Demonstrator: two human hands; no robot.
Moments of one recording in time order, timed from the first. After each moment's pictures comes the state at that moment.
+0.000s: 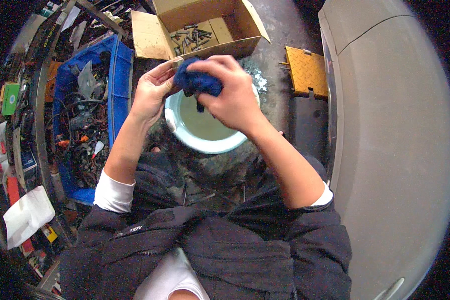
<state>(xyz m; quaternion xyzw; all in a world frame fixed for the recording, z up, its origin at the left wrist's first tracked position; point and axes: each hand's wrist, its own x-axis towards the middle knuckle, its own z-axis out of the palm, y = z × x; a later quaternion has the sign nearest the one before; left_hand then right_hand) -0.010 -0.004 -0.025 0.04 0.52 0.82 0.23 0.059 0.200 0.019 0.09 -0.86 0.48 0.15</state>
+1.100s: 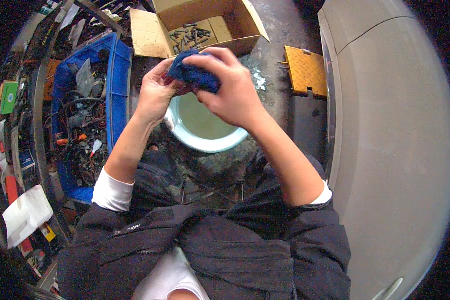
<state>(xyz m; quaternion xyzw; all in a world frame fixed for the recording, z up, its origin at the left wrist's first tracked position) 0.000 0.009 -0.031 0.10 0.54 0.81 0.21 0.054 0.206 0.025 0.15 -0.86 0.45 0.18</state>
